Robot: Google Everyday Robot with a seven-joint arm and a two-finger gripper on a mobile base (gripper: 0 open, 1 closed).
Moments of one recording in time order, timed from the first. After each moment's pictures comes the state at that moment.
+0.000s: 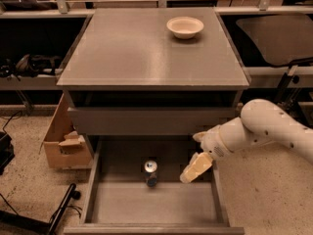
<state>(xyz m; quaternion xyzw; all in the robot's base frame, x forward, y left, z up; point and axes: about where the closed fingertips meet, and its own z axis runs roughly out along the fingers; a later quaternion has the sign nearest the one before) 0.499 -0.101 0.642 -0.49 0.79 0.29 0.23</state>
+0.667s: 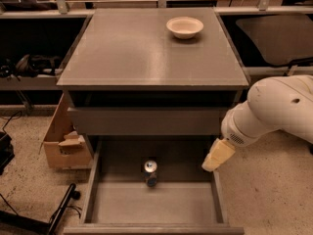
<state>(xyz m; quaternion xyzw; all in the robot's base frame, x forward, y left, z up) 0.503 -0.181 0.728 -0.48 0.85 0.02 0.20</state>
